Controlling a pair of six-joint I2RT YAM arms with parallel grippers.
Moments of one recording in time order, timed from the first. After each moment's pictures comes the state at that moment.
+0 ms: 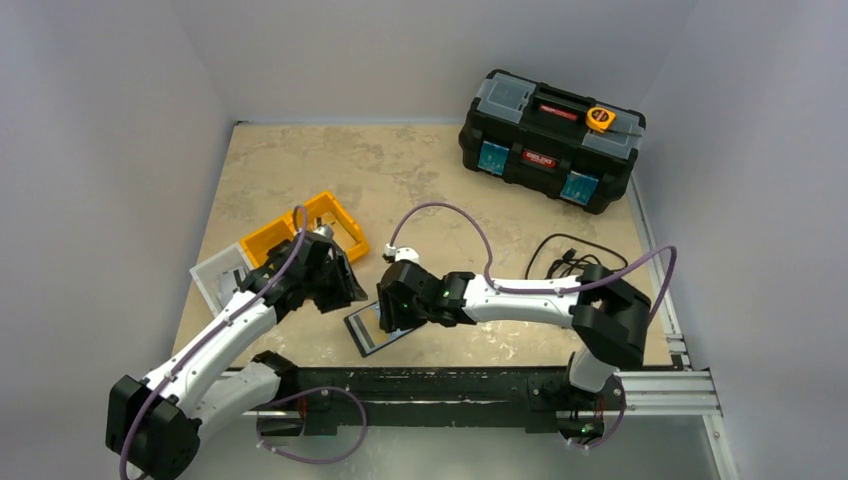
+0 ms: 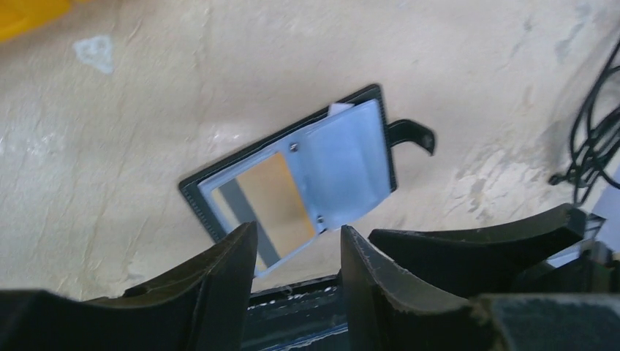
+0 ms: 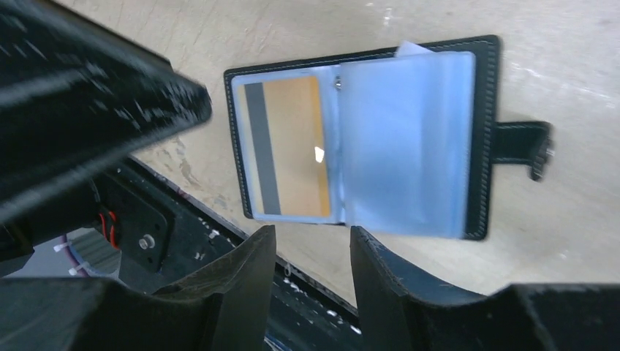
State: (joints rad) left arm -0.47 0.96 0.69 -0.67 0.12 -0.81; right arm 1.19 1.64 1.06 -0.33 0.14 0.86
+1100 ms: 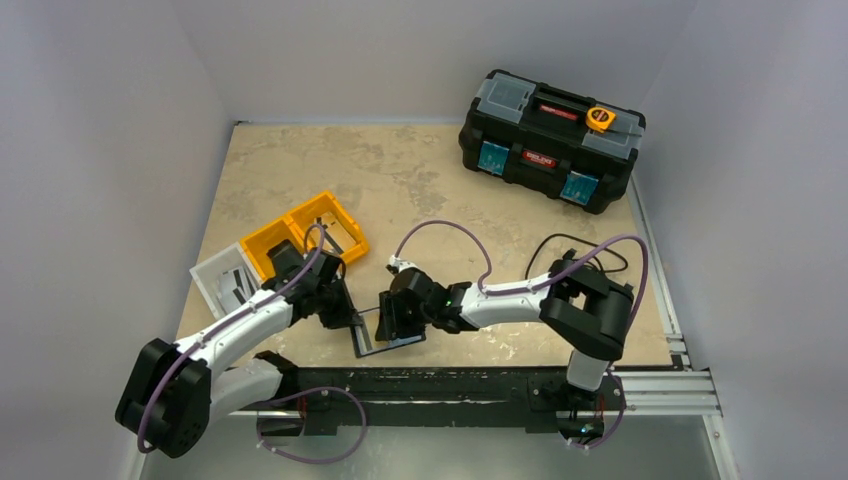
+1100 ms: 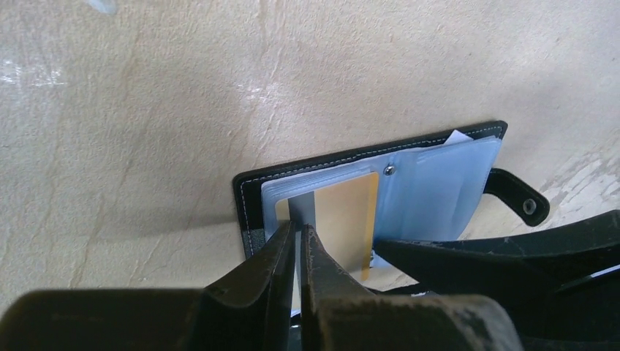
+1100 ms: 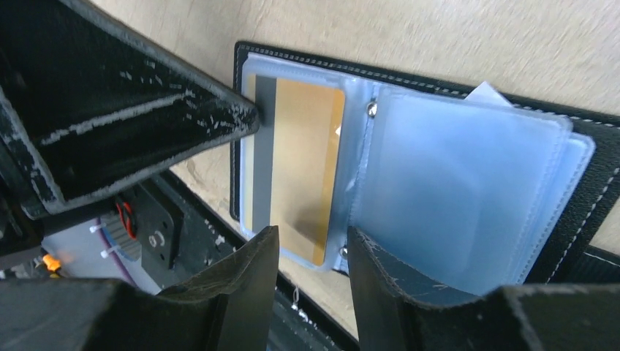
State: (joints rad) left arm -0.46 1.07 0.47 -0.53 0.15 -0.85; right arm 1.16 1.77 0.92 0.03 -0.08 0.92
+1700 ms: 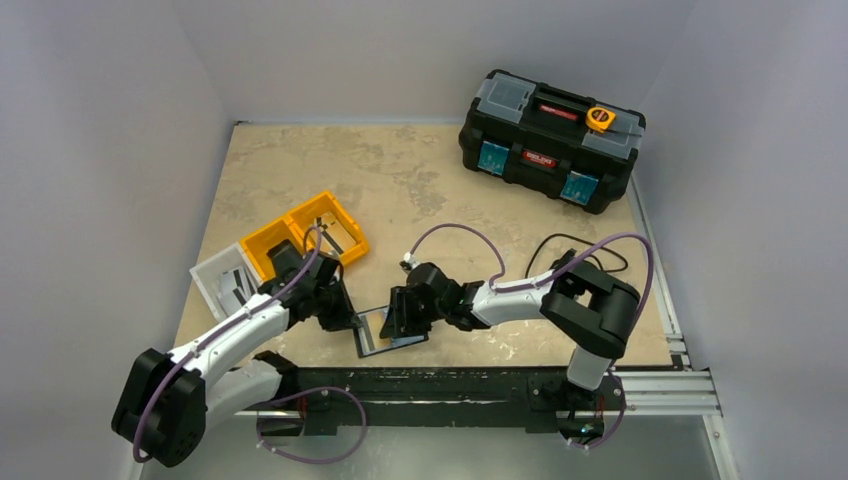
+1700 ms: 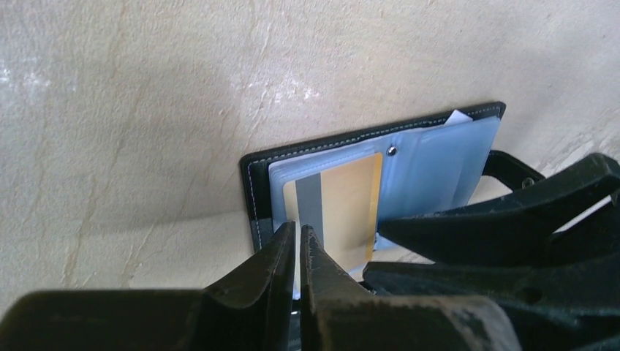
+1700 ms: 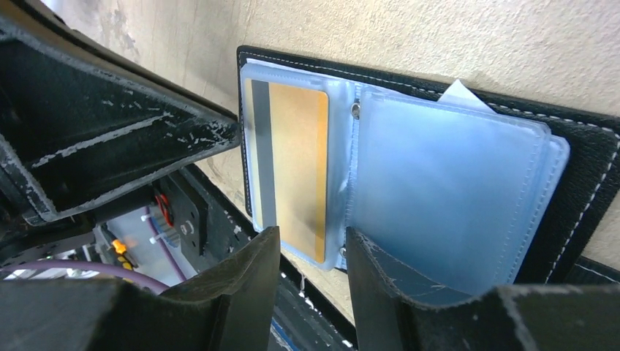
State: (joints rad) left arm -0.47 1.04 0.46 -0.54 0.18 -0.84; right arm 1.09 1.75 0.80 0.19 -0.21 1.02
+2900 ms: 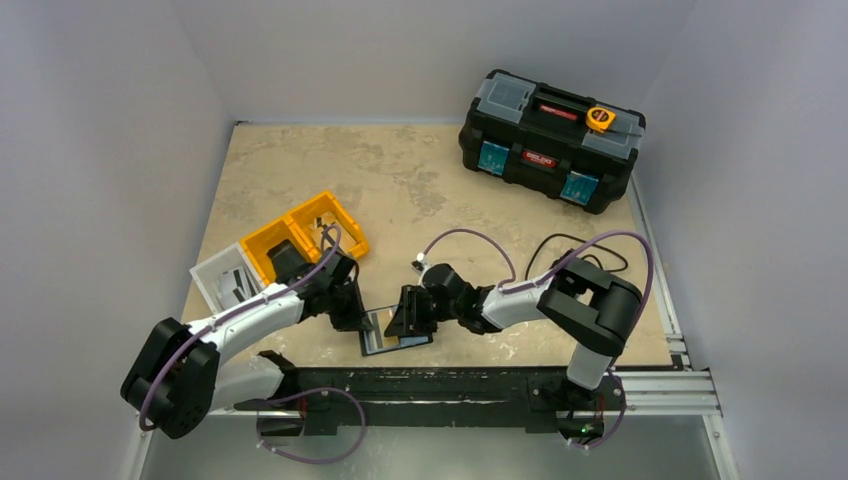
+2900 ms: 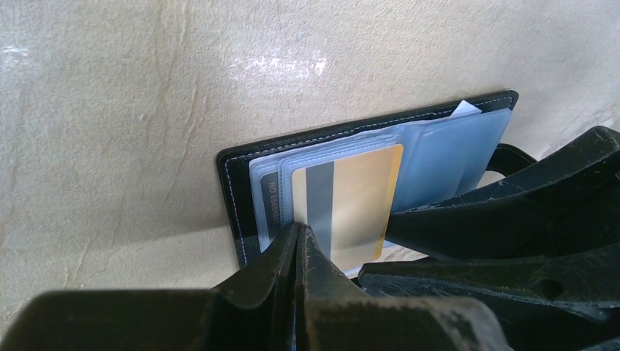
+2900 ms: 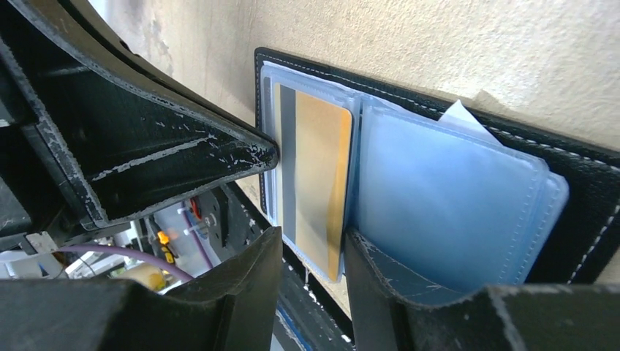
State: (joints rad) left arm -0.56 1.17 0.50 -0.50 0.20 -0.87; right arm 1.03 1.75 0.68 0.40 -0.31 1.10
